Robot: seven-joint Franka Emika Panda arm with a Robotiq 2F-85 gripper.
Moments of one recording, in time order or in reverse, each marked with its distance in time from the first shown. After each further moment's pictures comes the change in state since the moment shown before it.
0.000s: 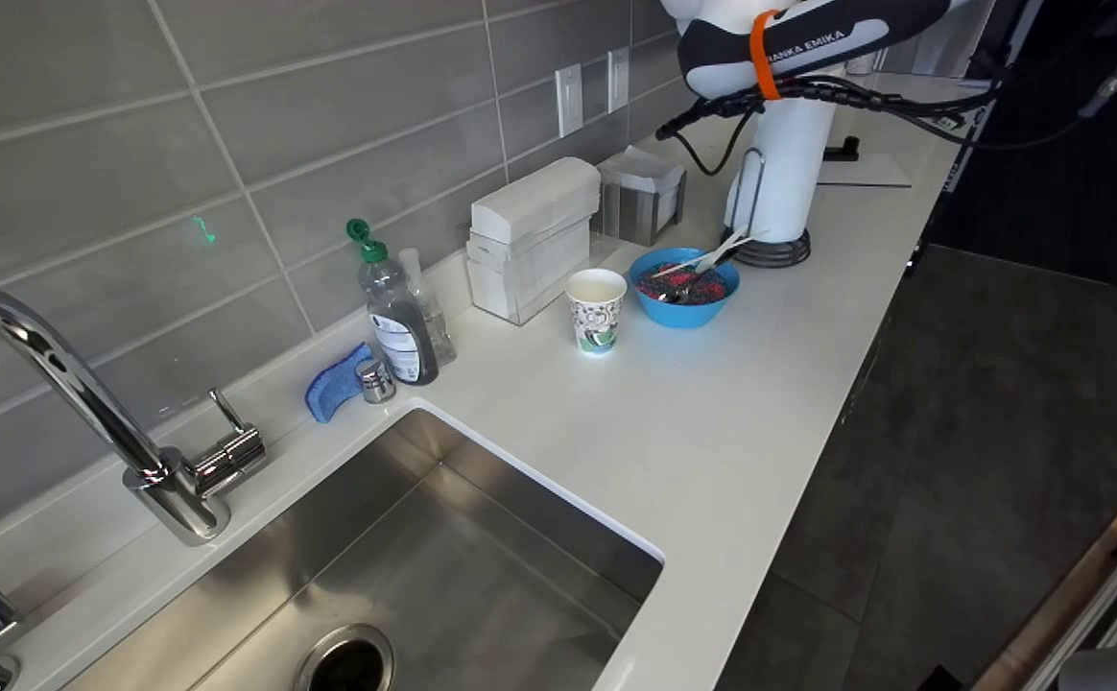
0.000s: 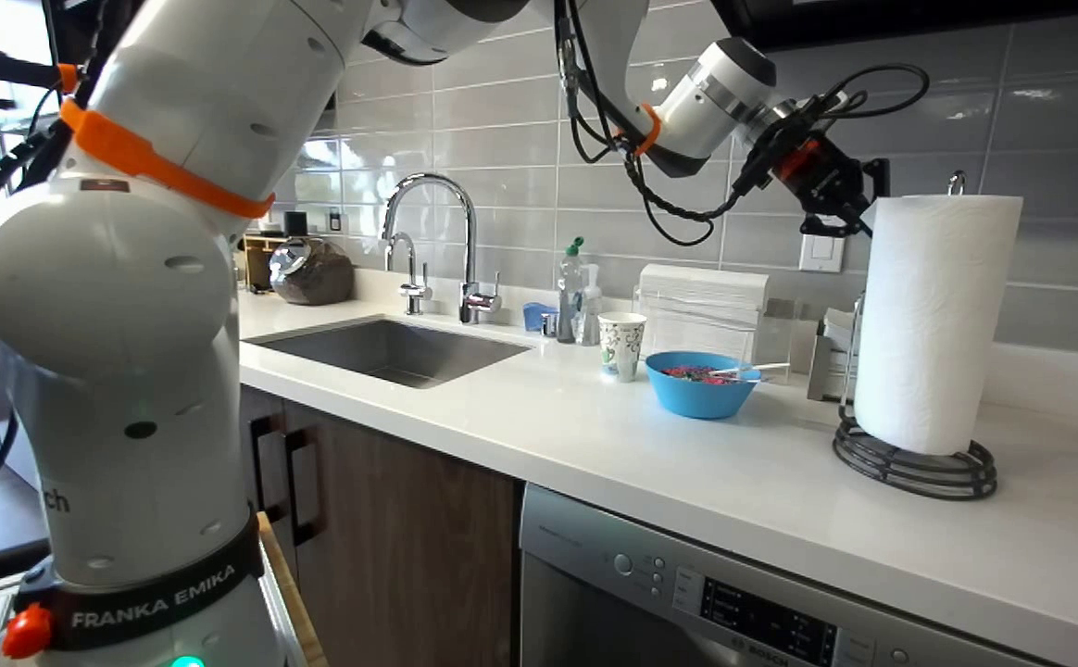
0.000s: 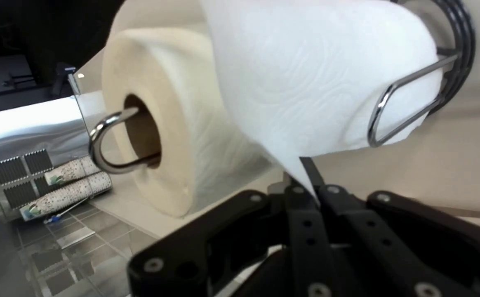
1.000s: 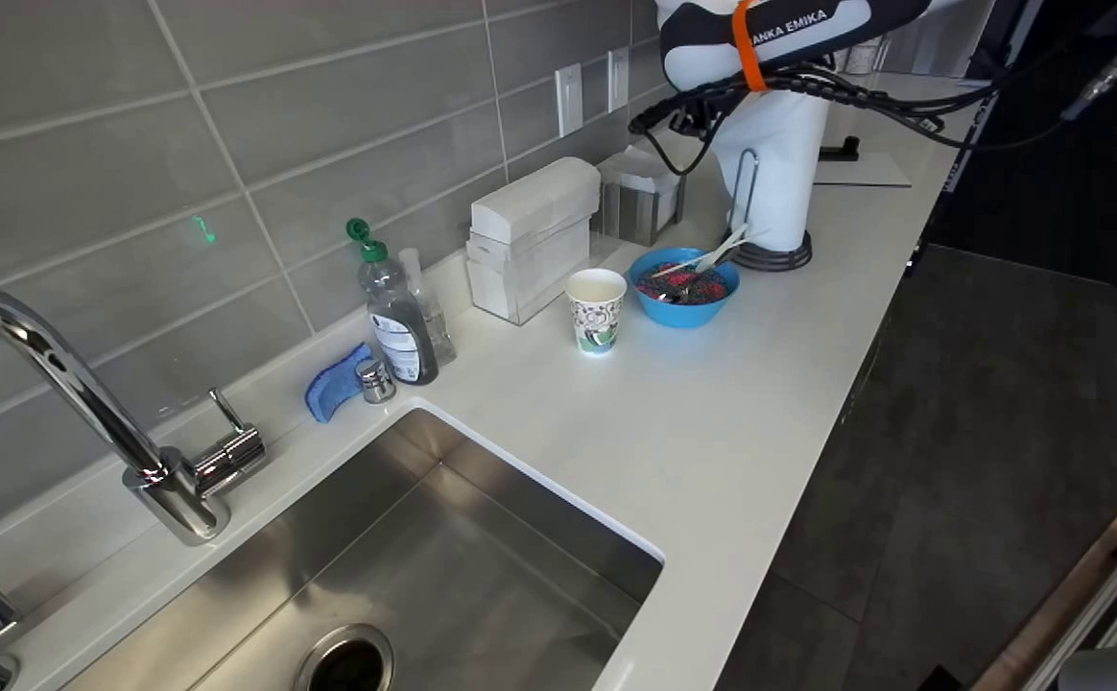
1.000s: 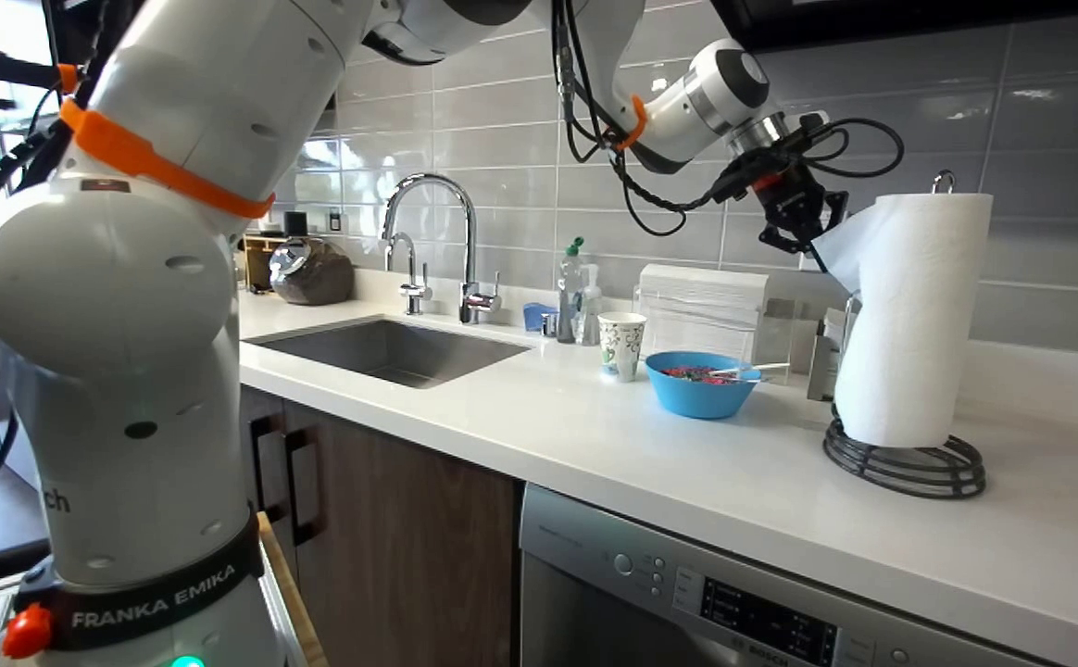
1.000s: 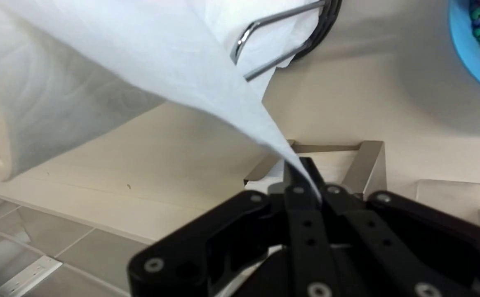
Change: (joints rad) arm 0.002 0.002 0.020 -0.023 0.272 0.167 -0.116
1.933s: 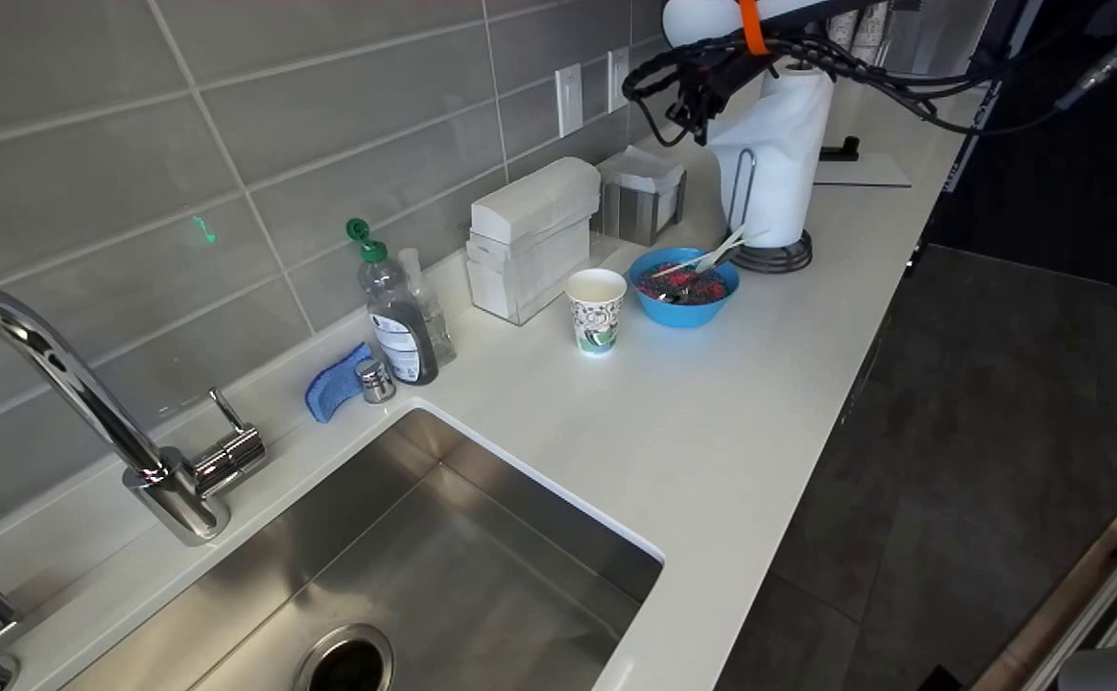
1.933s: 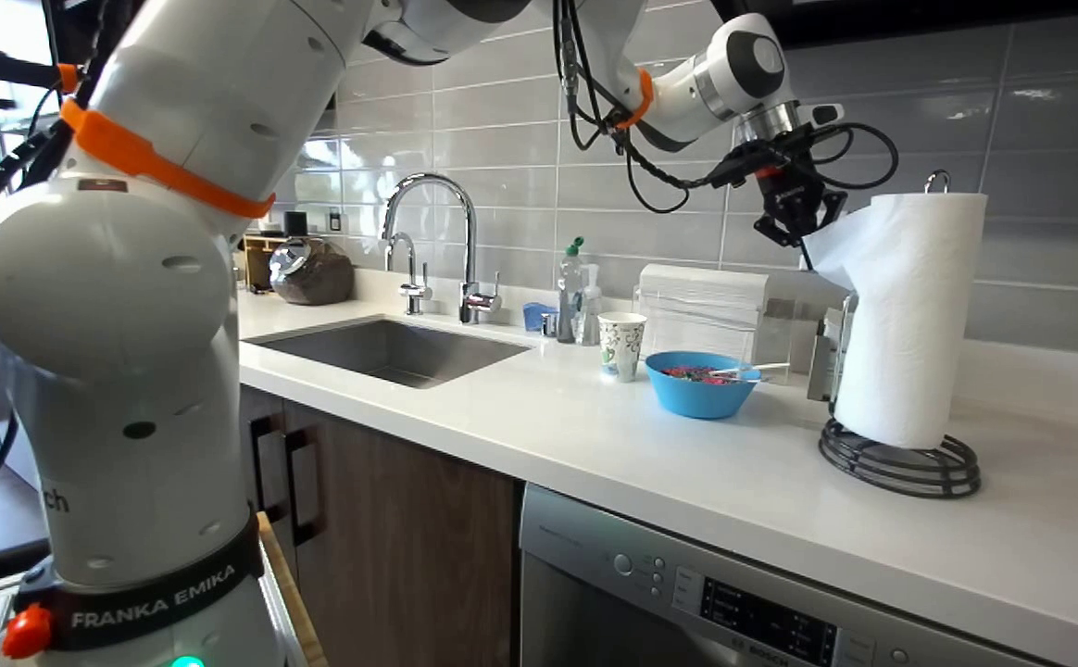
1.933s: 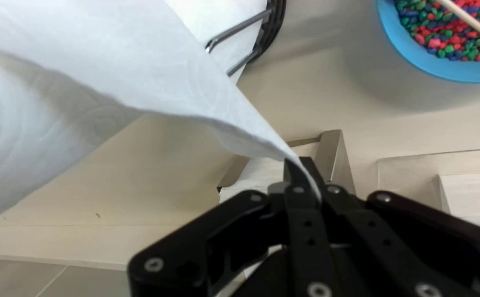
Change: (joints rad) arm -0.010 0.002 -0.016 0.051 0.211 -0.049 -0.026
